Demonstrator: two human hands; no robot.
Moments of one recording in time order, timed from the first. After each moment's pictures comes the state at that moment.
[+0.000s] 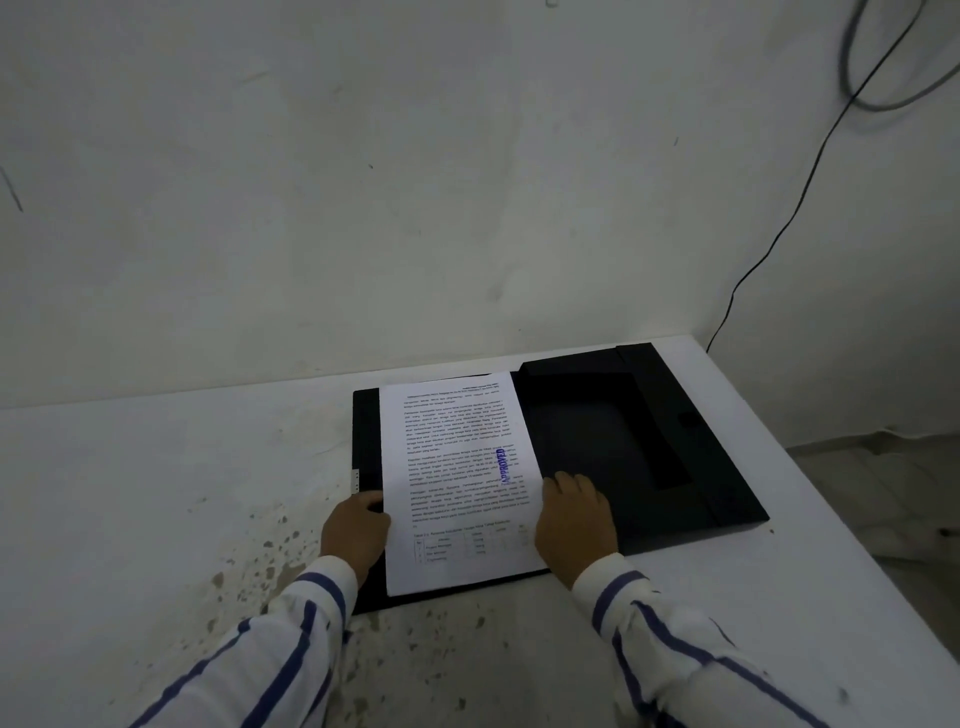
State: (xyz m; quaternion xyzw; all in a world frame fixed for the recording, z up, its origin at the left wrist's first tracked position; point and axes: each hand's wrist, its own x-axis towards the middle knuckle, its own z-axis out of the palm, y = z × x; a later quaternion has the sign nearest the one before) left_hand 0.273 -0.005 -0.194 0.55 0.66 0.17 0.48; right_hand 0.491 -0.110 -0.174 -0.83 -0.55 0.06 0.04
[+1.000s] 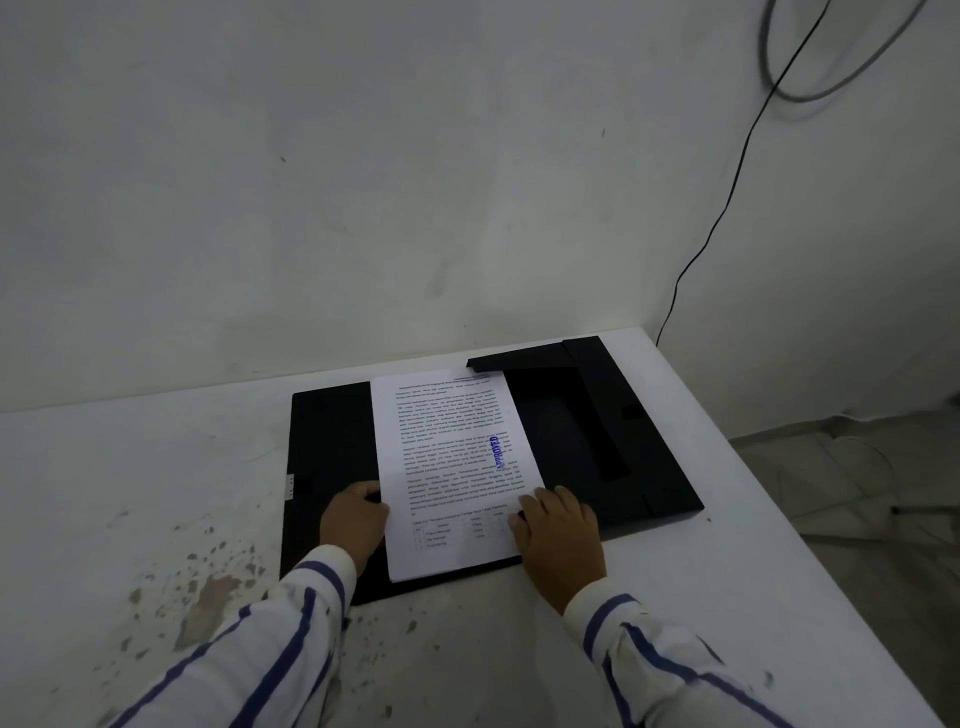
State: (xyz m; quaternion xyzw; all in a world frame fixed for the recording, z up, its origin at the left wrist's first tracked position) left_hand 0.345 -0.021 -0.193 0.51 0.65 0.18 0.53; right_hand 0.533 -0.160 -0.166 -0.82 -0.55 0.12 0.05
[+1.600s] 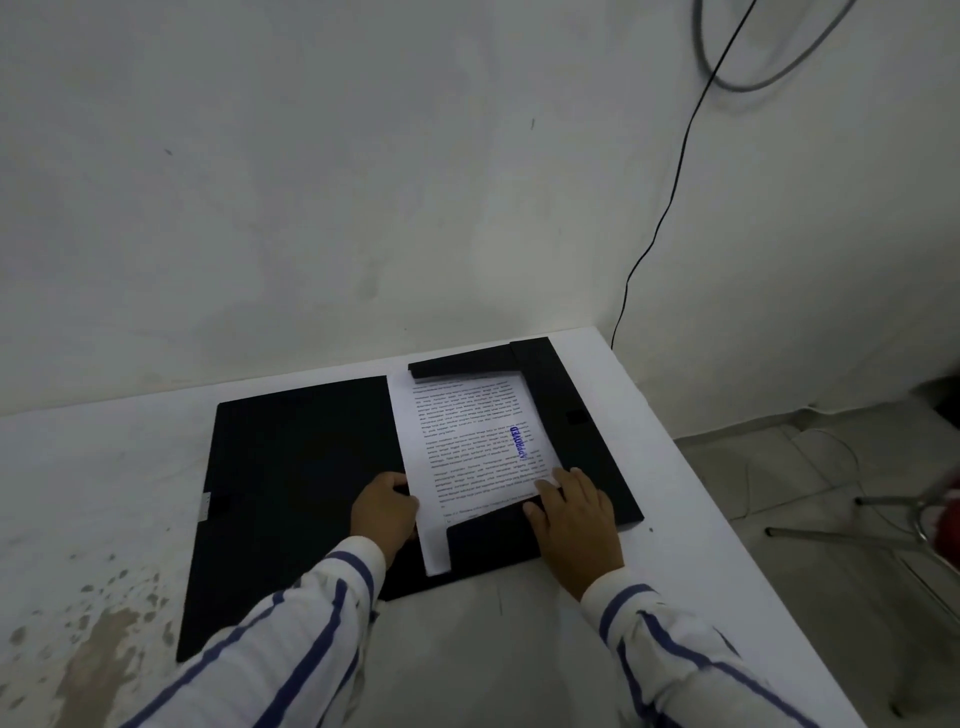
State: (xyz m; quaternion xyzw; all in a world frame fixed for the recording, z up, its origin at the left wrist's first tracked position) left_hand 0.460 -0.046 -0.188 0.51 0.63 0.17 0.56; right_hand 0.632 -0.178 -0.169 -0.87 -0.49 0.07 0.06
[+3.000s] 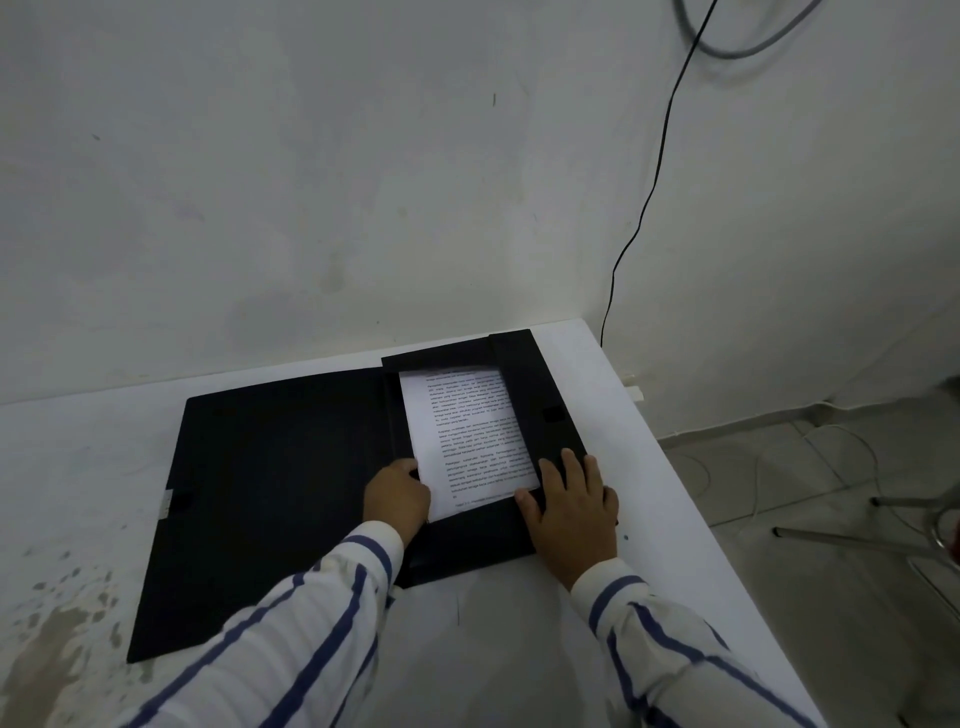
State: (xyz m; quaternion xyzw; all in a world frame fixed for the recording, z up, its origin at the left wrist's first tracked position) left_hand 0.525 -0.056 -0.185 0.59 0.64 0.13 0.47; right_hand 0.681 -0.177 -0.184 -0.87 -0.47 0.09 0.09
